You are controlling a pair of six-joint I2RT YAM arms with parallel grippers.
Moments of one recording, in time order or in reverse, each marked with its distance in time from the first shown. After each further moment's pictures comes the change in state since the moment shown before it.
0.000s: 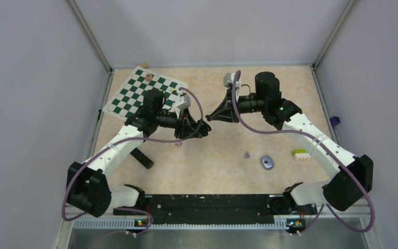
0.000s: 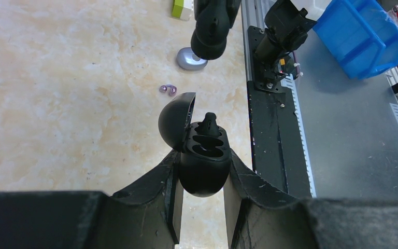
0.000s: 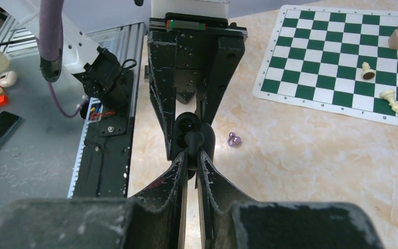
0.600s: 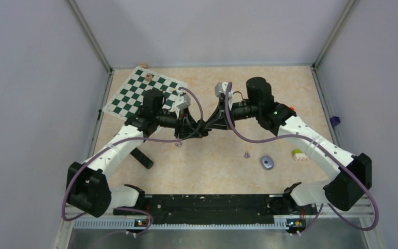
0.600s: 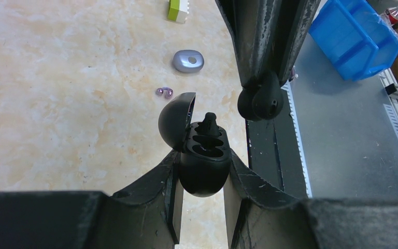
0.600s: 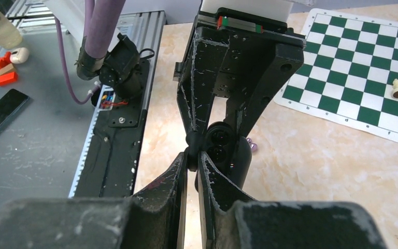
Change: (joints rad) left arm 0.000 0.000 0.000 0.013 0.016 -0.019; right arm 0.094 -0.001 -0.011 -0.019 -0.002 -0.071
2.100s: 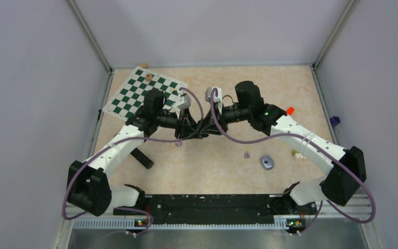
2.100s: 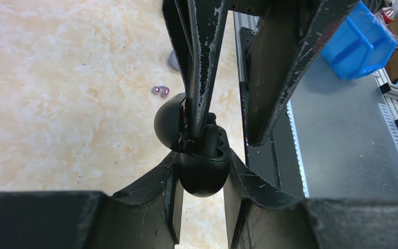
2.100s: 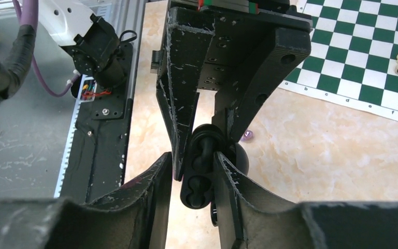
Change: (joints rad) left arm -0.003 0.008 -0.006 0.002 0.012 -0.003; right arm 0.073 0.060 0.004 -0.019 0.144 -0.039
